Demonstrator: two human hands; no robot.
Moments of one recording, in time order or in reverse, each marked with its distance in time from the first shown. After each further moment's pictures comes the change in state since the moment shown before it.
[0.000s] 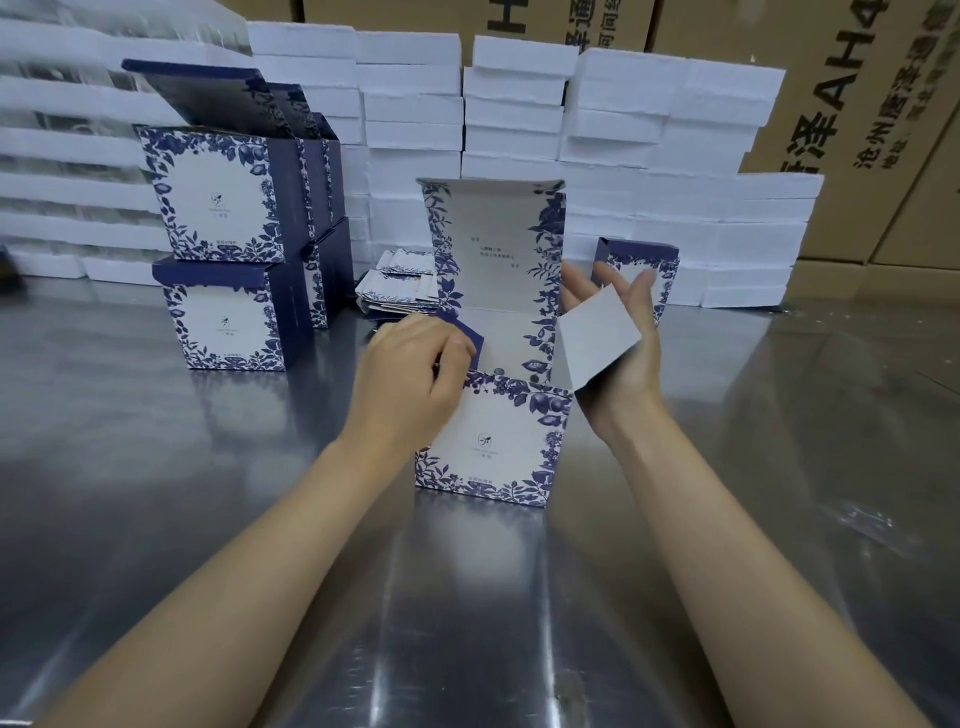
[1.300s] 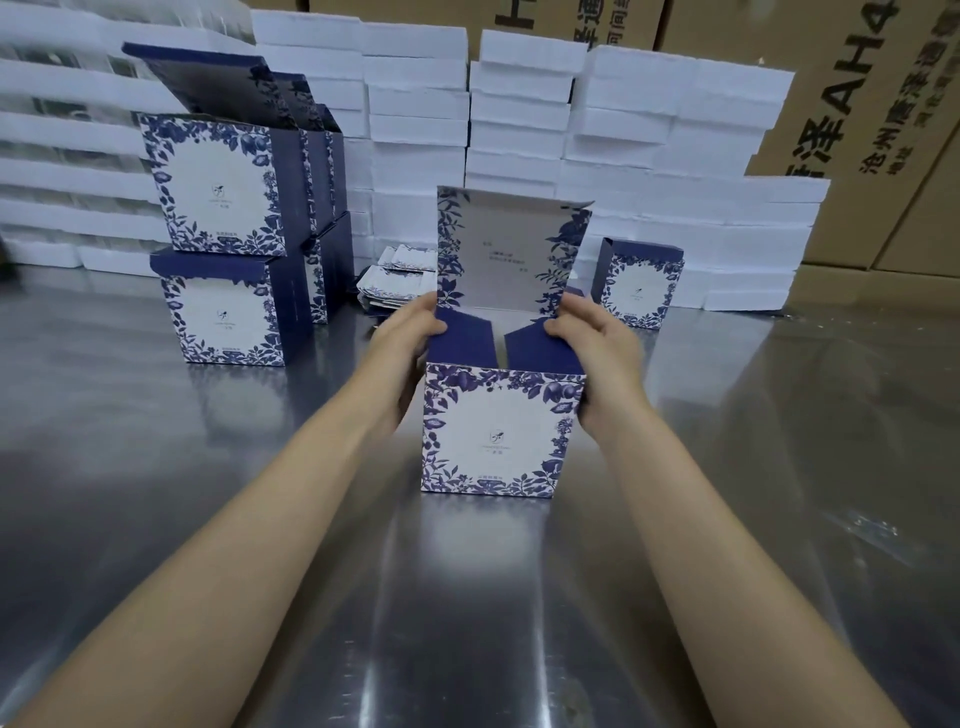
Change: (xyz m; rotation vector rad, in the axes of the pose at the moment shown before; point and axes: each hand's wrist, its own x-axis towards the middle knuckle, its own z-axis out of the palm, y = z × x) left_hand 0.024 -0.021 0.007 -1.033 -0.095 -0.842; right_hand 0.012 0.015 -0.008 -0.459 0.137 0.062
